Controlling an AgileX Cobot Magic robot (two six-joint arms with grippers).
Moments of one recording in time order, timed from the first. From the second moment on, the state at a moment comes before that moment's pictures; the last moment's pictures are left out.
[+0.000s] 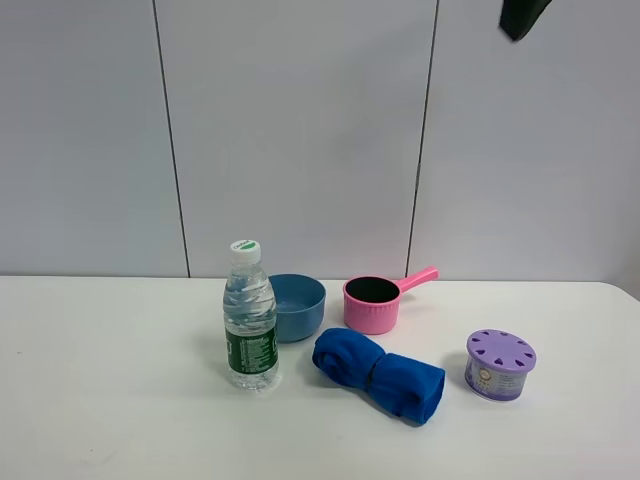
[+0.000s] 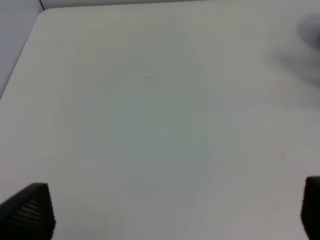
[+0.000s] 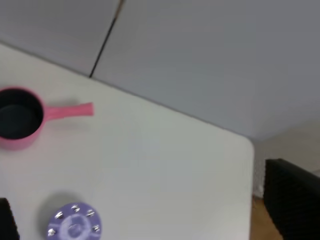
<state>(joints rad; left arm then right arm) -0.02 -0.01 -0.51 0.07 1.06 -0.01 0.56 1.39 -1.68 -0.48 1.15 0.11</state>
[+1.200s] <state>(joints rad) -0.02 -0.01 -0.51 0.07 1.06 -0.01 0.56 0.71 -1.31 -0.11 1.22 -0.24</state>
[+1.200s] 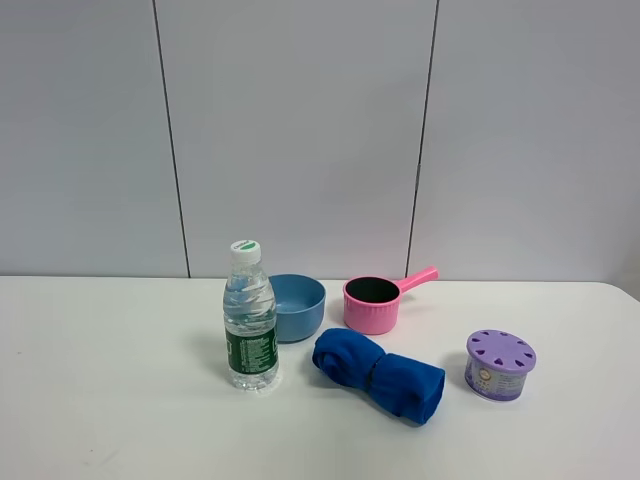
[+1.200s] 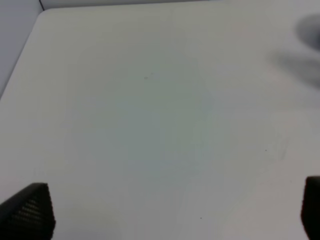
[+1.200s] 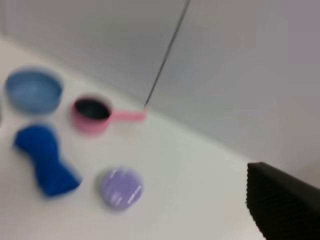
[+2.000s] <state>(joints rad) -0.02 -0.01 -0.51 0.07 1.06 -0.01 0.33 0.28 -0.67 0.09 1.02 -0.22</state>
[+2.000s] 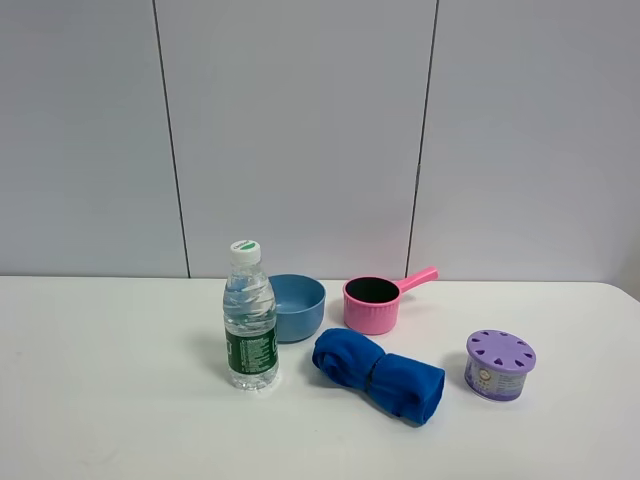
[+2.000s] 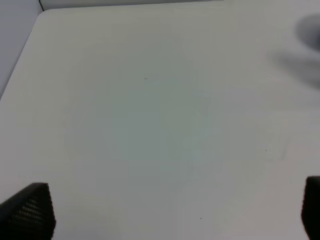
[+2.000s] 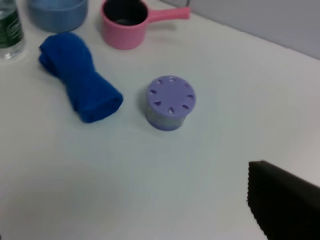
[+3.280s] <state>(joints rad) -0.02 -0.01 -0.51 0.07 1.06 -0.01 -0.04 0.04 -0.50 -0.06 1.05 -0.01</state>
